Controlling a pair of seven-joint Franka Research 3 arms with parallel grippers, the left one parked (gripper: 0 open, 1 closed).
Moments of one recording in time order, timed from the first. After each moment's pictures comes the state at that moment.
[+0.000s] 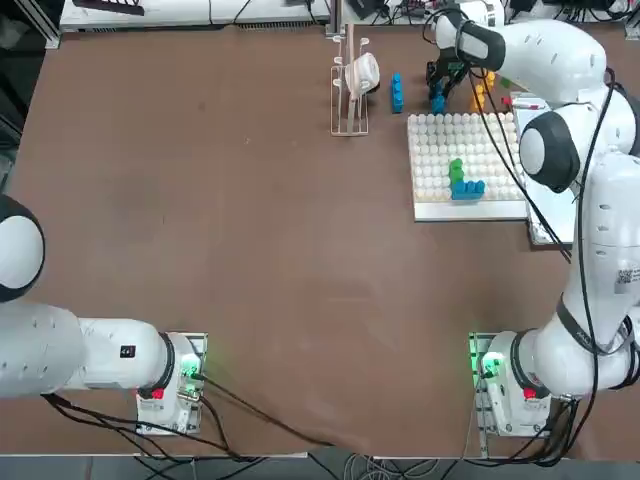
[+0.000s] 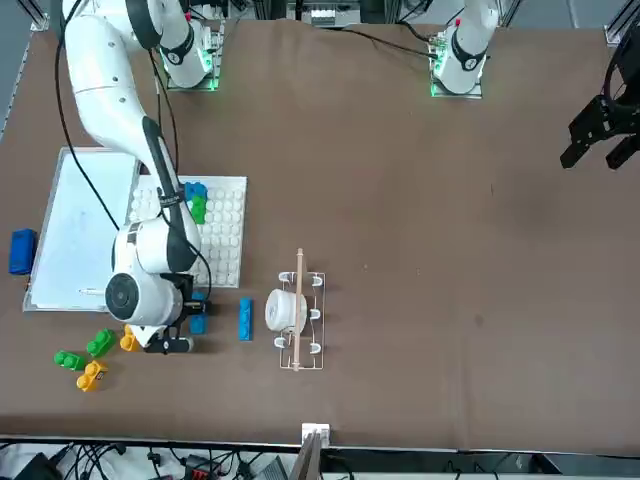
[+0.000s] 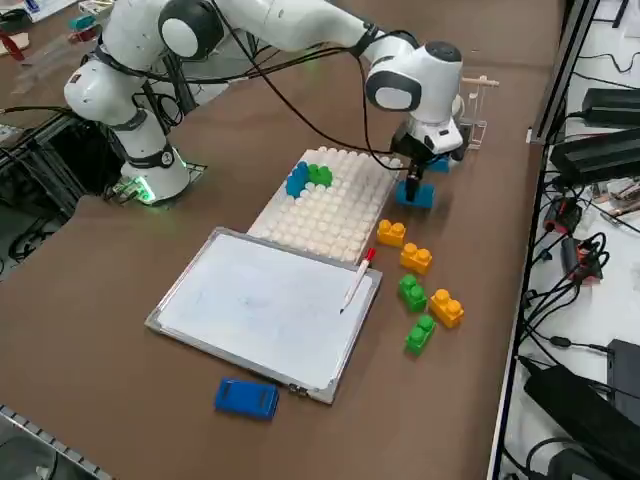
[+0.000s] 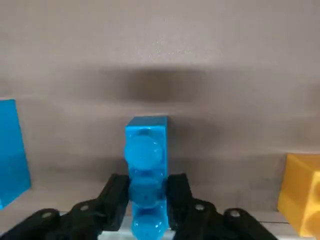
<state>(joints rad) 0.19 0.90 -0.01 -1.23 0.05 2.04 0.14</state>
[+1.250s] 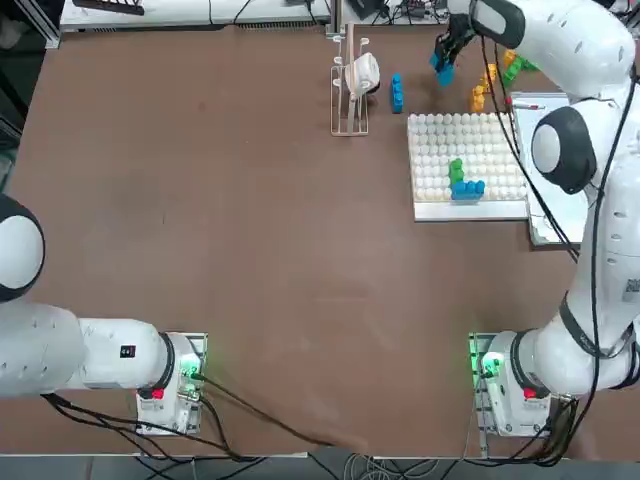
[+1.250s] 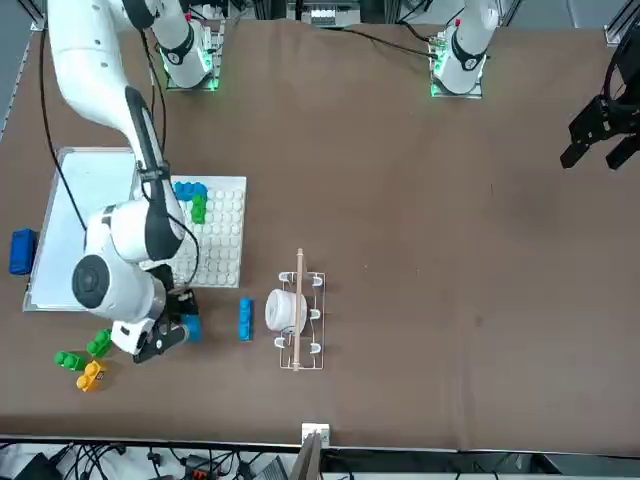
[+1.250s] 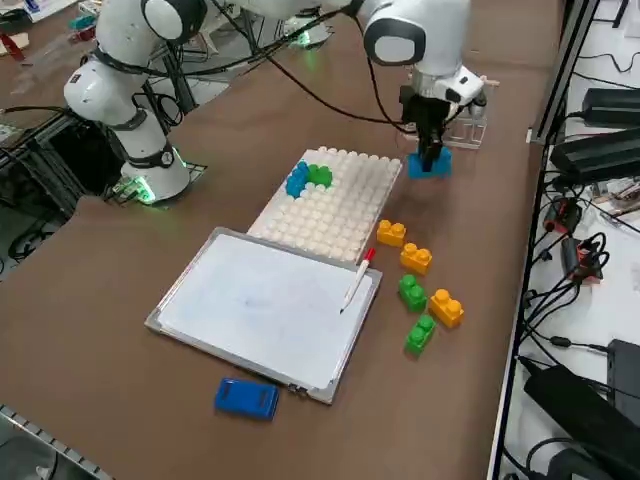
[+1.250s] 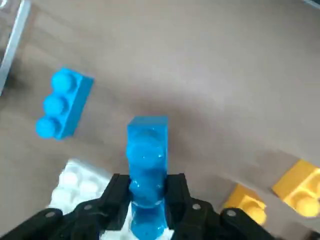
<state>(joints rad) 0.18 0.76 -0.01 -1.19 0.05 1.92 -0.33</state>
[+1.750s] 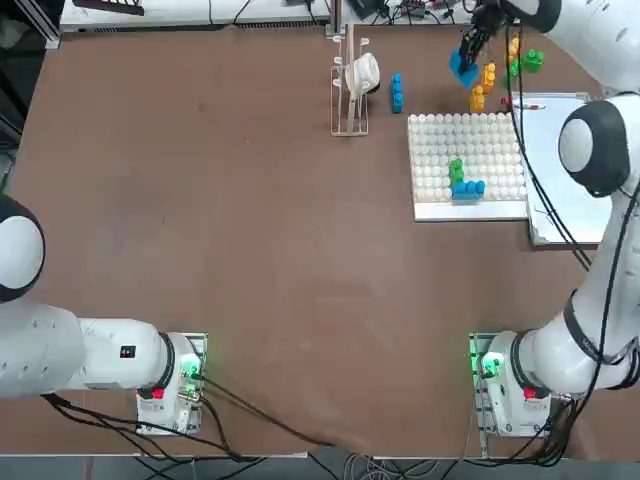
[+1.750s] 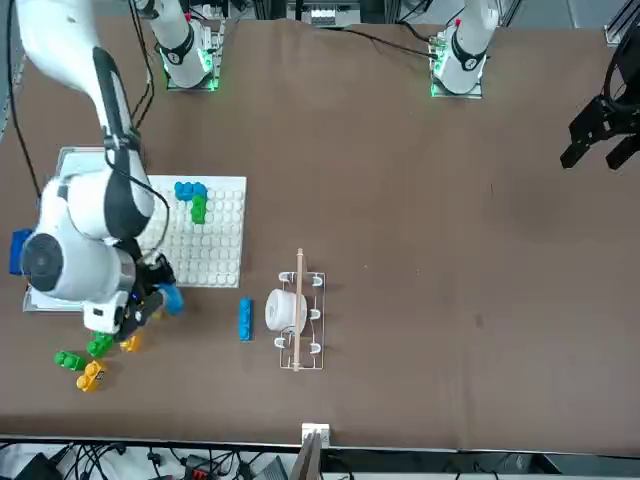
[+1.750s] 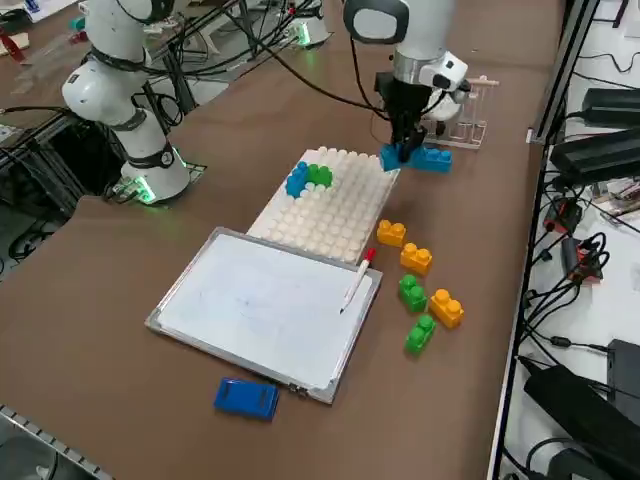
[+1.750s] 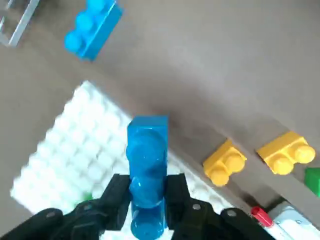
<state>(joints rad) 0.12 0.60 -0.01 -1.35 0.06 1.81 -0.63</state>
